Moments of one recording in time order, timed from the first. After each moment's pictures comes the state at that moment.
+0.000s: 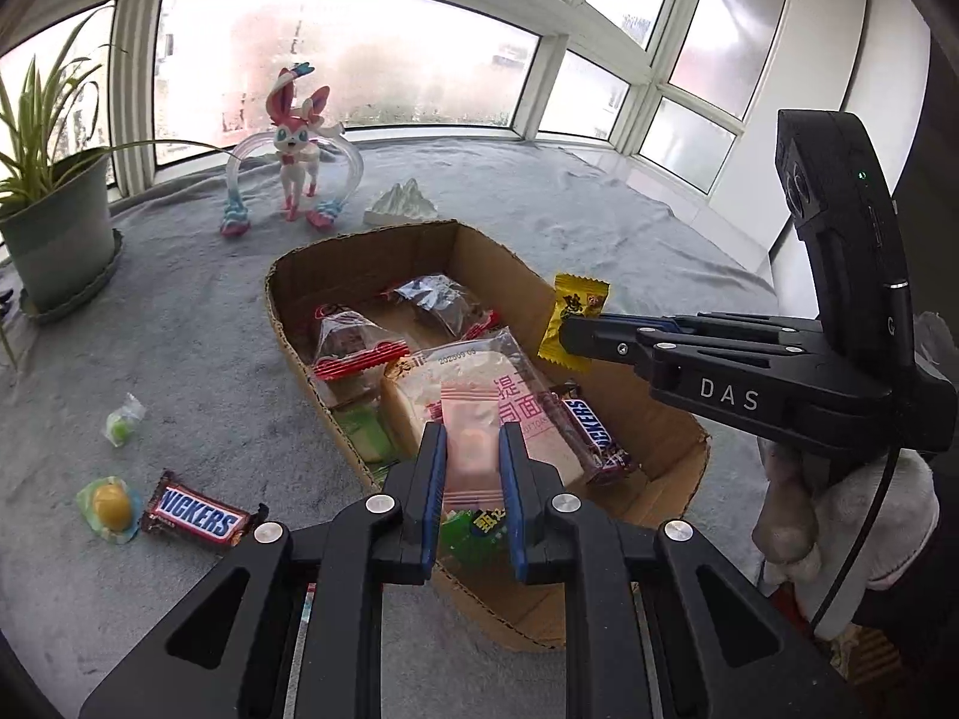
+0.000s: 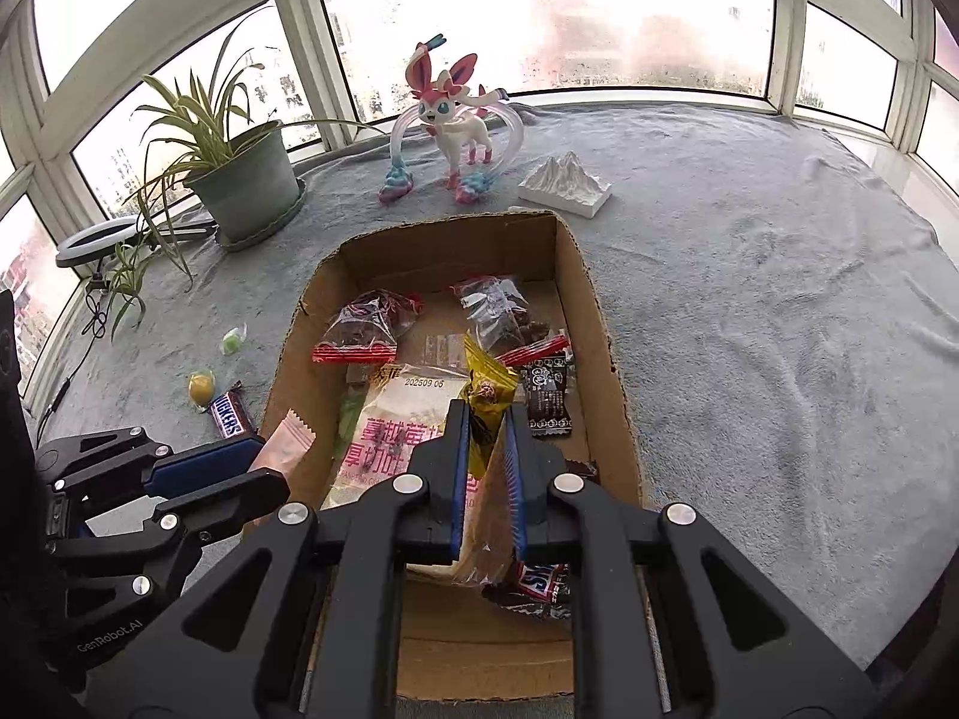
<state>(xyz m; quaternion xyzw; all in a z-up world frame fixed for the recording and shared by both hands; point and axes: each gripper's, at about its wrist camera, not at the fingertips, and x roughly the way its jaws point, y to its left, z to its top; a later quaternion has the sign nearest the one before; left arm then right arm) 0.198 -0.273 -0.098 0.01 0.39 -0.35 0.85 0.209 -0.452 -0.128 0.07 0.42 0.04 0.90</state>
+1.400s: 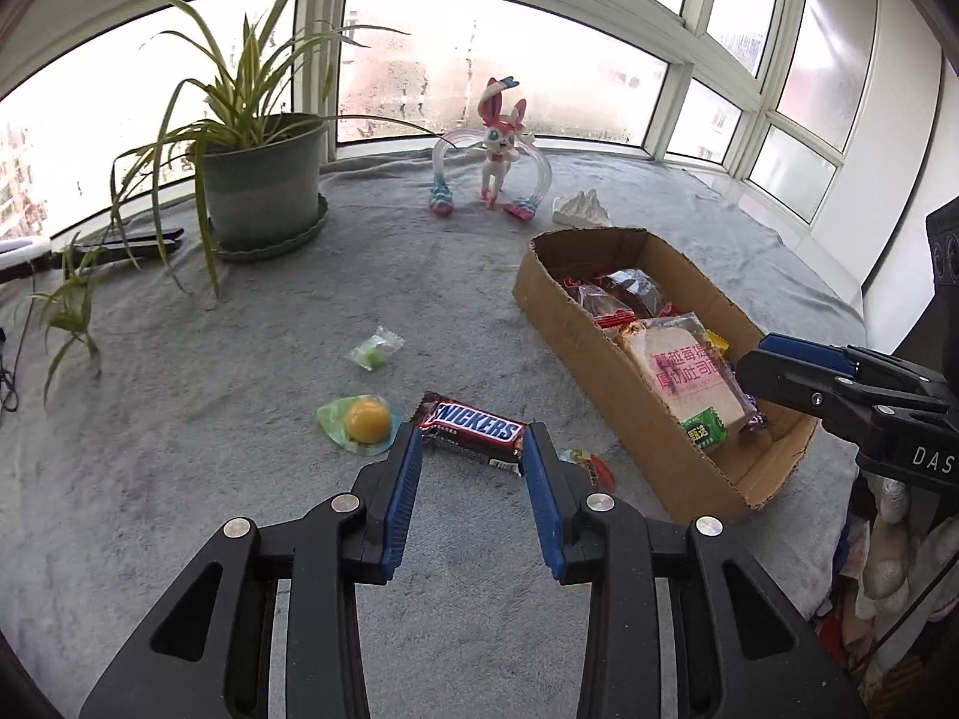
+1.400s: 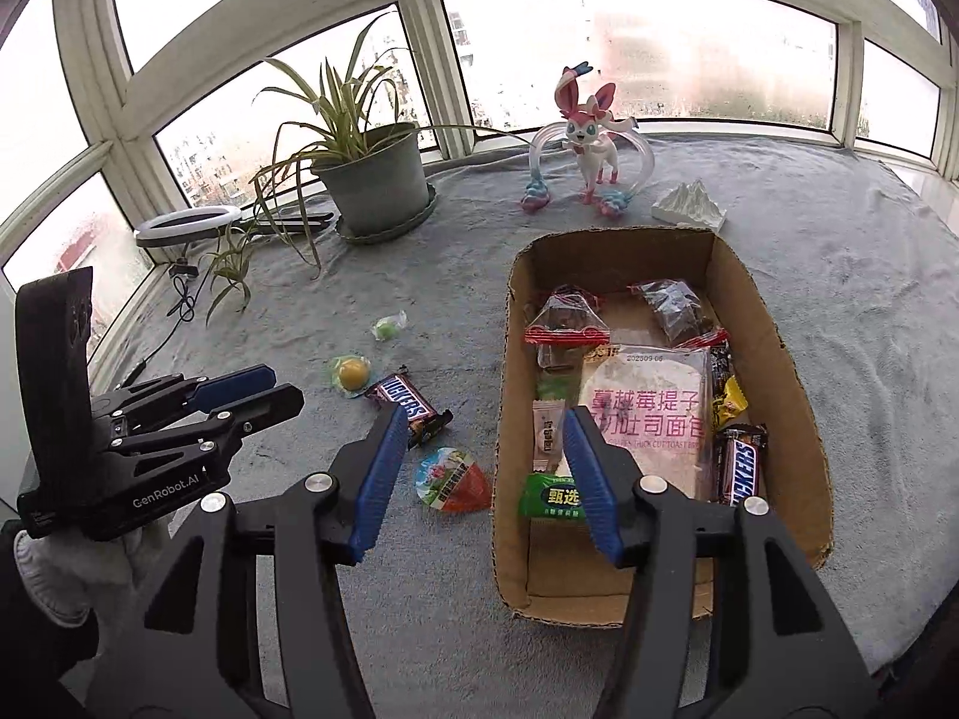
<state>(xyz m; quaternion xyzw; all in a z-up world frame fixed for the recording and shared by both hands) 0.190 -0.139 -0.096 0.00 0.40 -0.21 0.89 0.169 -0.345 -0.103 0.07 0.39 0.11 0.91</state>
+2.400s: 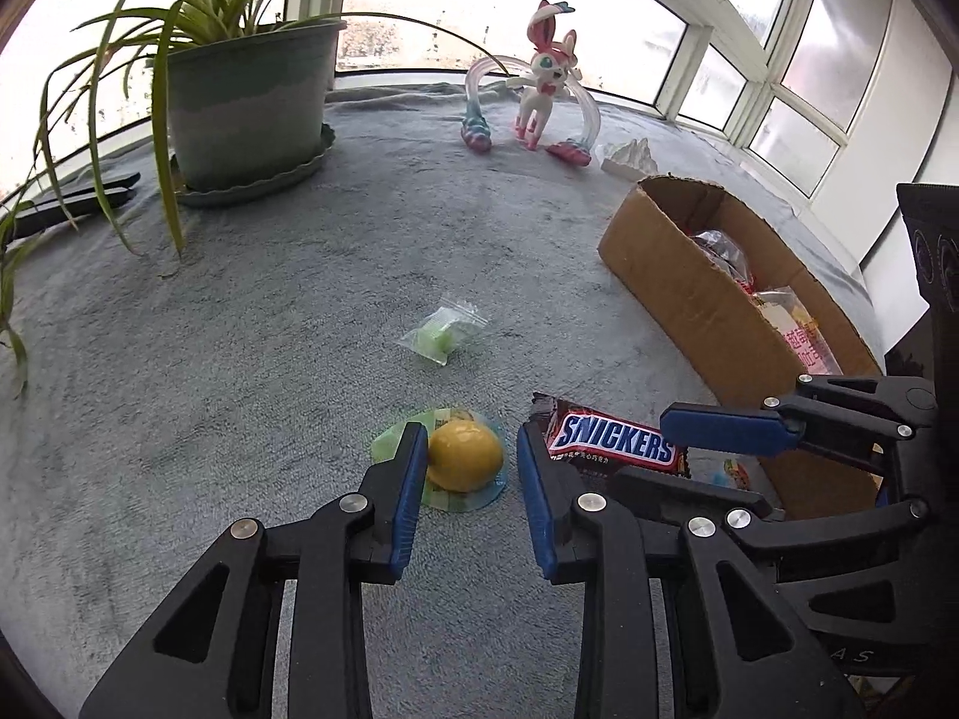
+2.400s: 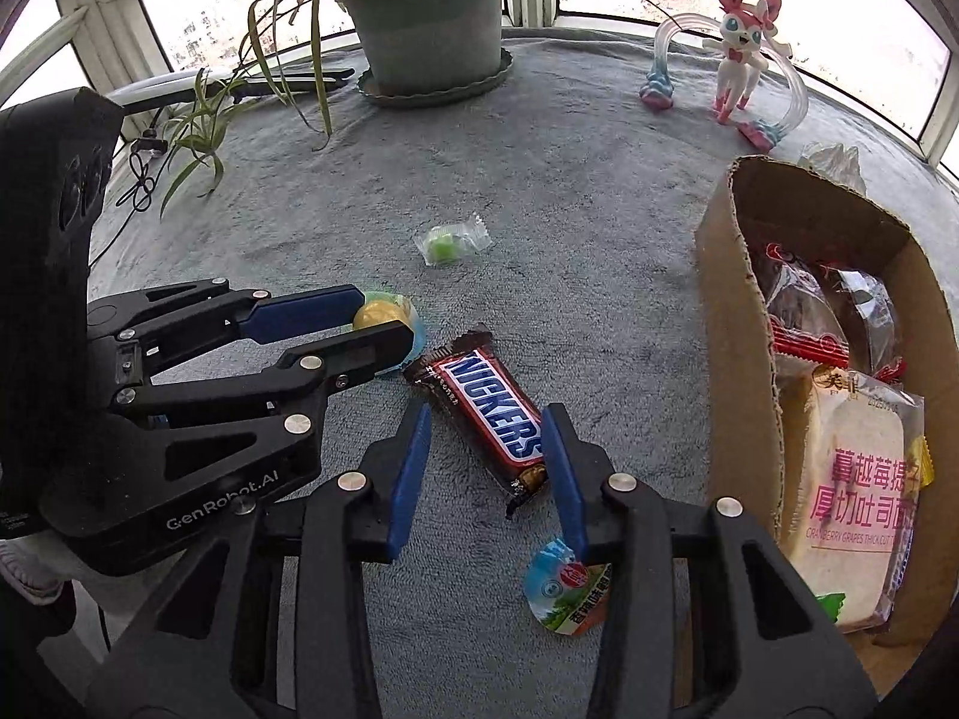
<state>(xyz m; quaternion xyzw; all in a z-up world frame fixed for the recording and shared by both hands) 0.270 -0.116 -0.163 0.01 0.44 -0.25 0.86 0.264 -0.248 -0.185 -0.02 0.50 0.13 0.86</state>
